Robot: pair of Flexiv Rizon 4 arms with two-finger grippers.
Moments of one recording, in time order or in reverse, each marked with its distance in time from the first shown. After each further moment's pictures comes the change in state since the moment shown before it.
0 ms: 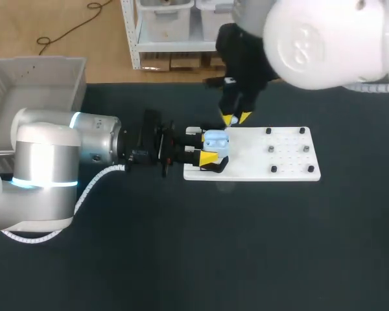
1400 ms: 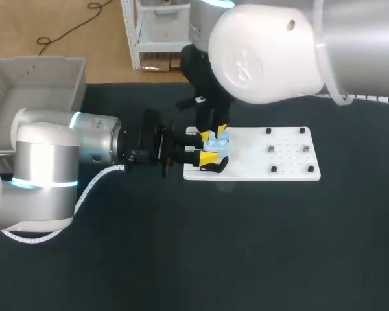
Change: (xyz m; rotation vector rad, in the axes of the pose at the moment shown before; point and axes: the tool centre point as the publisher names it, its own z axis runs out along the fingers) left arm 0.000 0.000 0.000 0.000 0.000 0.000; right arm 0.000 0.031 0.033 0.071 0.066 -0.174
